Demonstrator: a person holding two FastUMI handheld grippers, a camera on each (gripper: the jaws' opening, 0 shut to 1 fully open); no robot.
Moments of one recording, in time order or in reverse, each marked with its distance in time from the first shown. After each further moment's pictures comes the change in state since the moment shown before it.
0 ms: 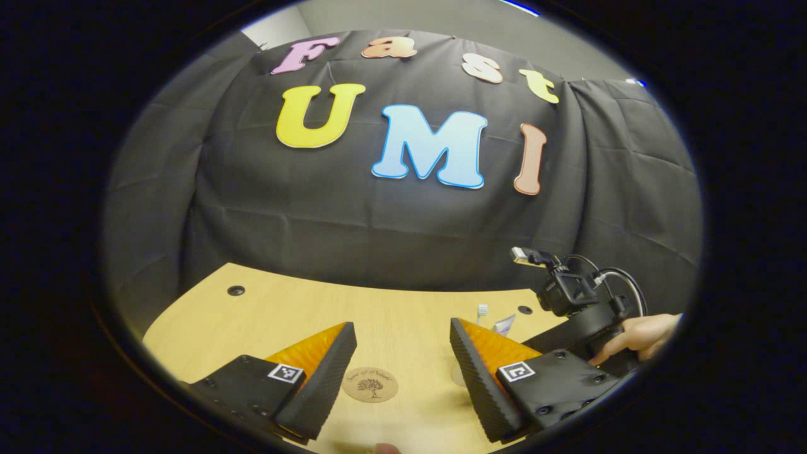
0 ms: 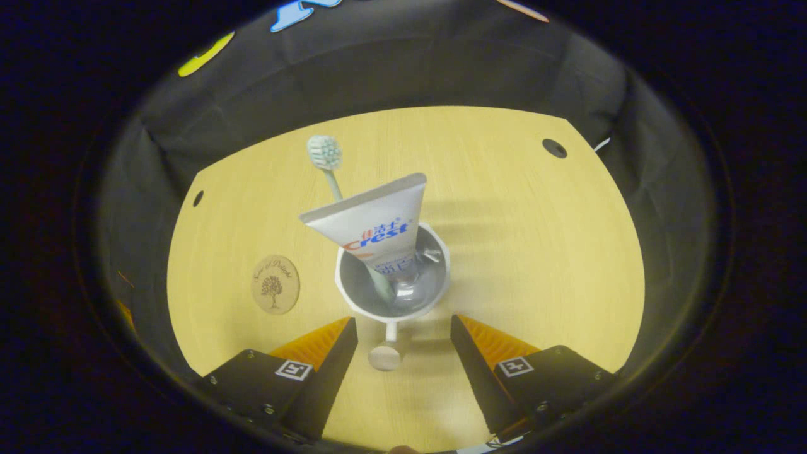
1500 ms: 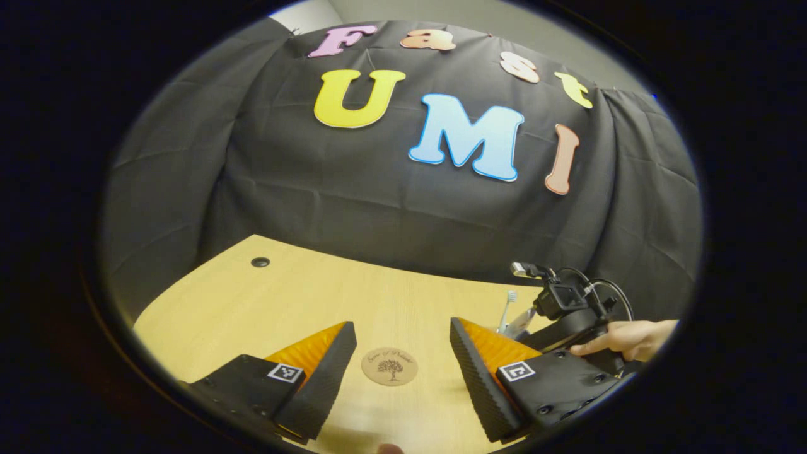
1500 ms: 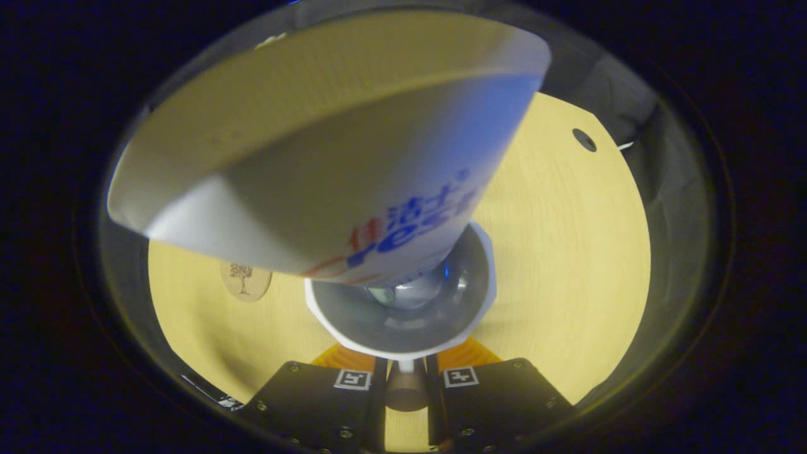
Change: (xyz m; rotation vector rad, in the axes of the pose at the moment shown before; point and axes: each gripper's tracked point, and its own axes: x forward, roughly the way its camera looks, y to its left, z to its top) left arm -0.016 0.043 -0.031 -0.102 0.048 0.106; right arm 0.041 -0.002 -0.012 -0.091 0.127 -0.016
